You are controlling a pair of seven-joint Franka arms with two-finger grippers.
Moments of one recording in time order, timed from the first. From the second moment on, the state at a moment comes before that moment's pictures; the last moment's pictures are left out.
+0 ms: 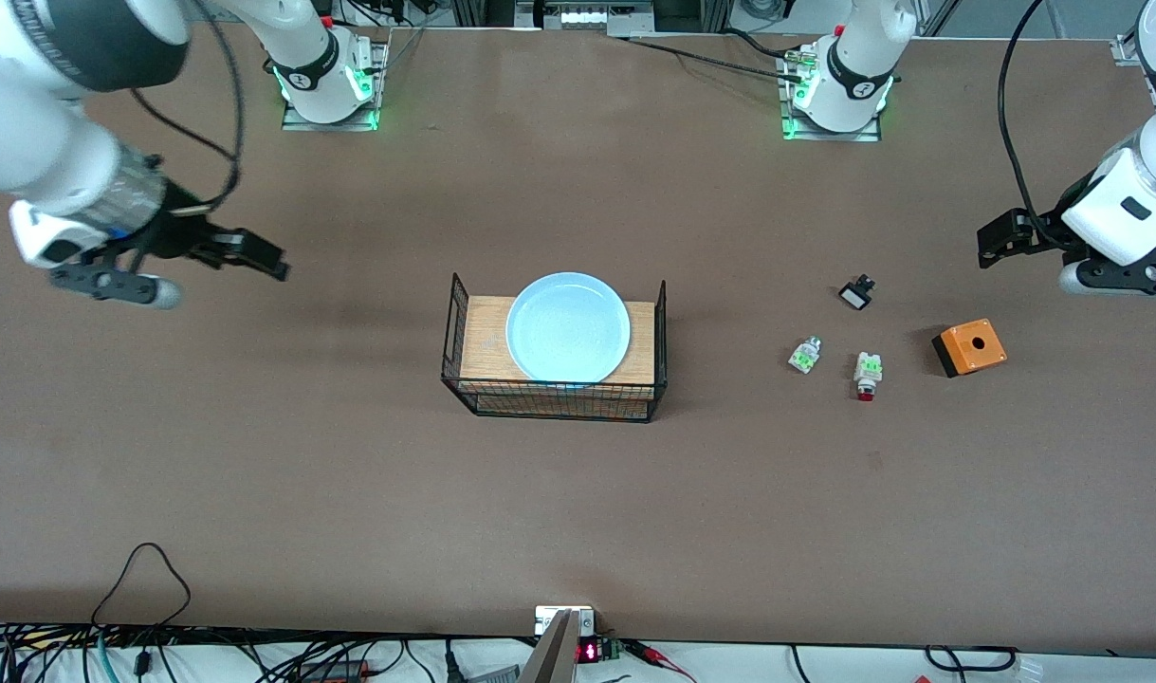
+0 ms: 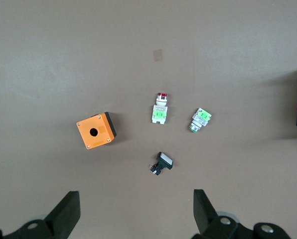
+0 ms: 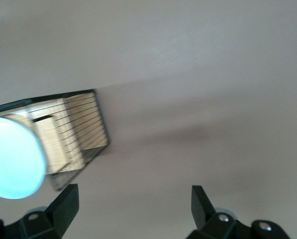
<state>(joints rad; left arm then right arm) -0.07 0.04 0.04 -1.66 0.06 1.63 0.01 0.39 0.08 -0.13 -1.70 0.18 1.77 0.53</state>
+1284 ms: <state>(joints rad) -0.07 0.04 0.04 -1.65 0.06 1.62 0.01 0.79 0.42 -0.13 -1.63 0.18 2.15 1.27</state>
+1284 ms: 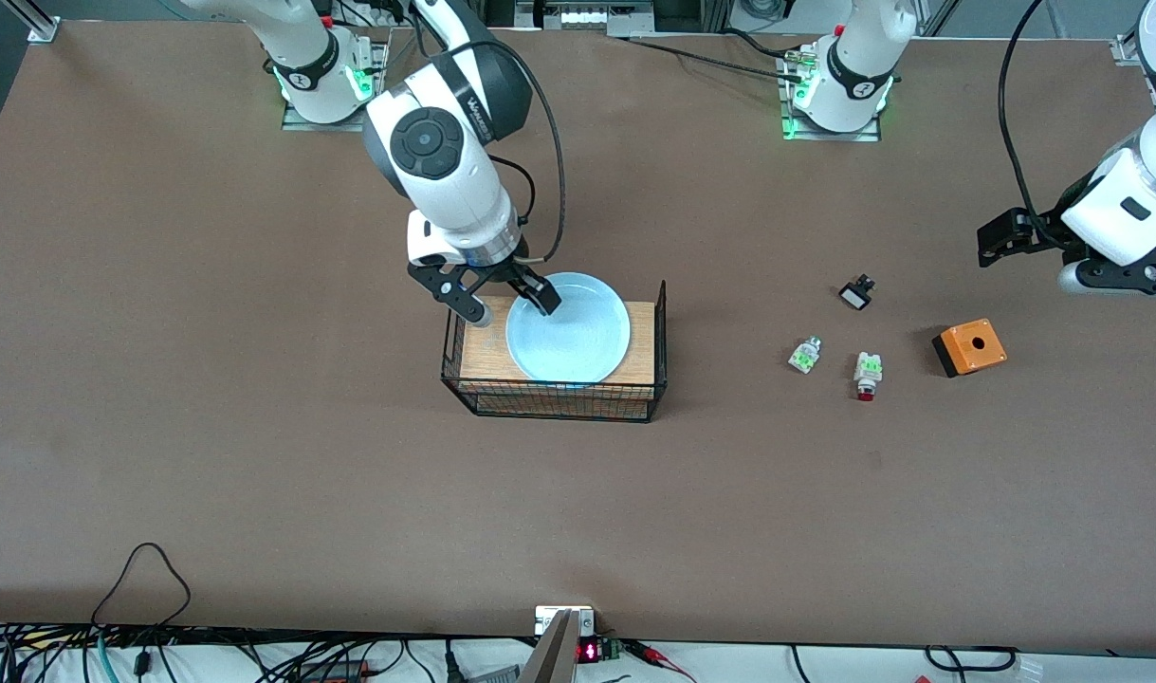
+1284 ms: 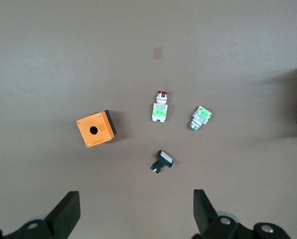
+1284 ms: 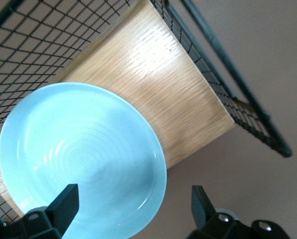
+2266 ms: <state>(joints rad) -0.07 0.04 0.04 -1.65 0.06 1.61 0.01 0.79 0.47 -0.13 -1.63 0.18 2.15 1.28</state>
